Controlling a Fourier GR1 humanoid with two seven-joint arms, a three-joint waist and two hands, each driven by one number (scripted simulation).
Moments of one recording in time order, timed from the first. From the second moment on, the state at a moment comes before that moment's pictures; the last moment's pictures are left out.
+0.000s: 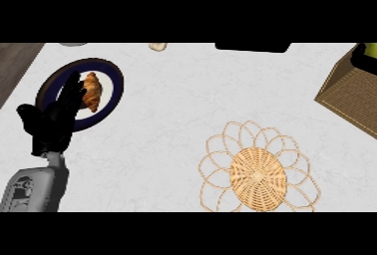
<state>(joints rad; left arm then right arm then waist) -0.24 0.18 0.12 -1.48 -0.05 0.05 0.17 -1.07 -0.69 -0.06 -0.11 1.04 -0.37 -0.13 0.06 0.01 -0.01</state>
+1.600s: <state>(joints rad) -0.22 0.17 0.13 -1.51 -0.05 0.05 0.18 -1.03 -0.70 -0.29 -0.13 0.80 -0.32 -0.12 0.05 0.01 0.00</state>
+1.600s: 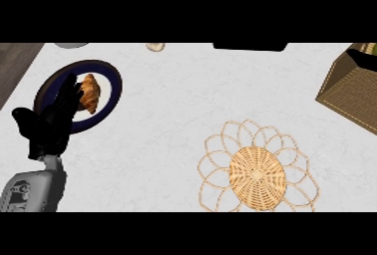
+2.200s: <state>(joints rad) -0.21 0.18 0.14 -1.50 -0.05 0.05 0.18 -0.98 -0.85 -0.53 -0.14 0.54 -0.19 -0.15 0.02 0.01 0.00</state>
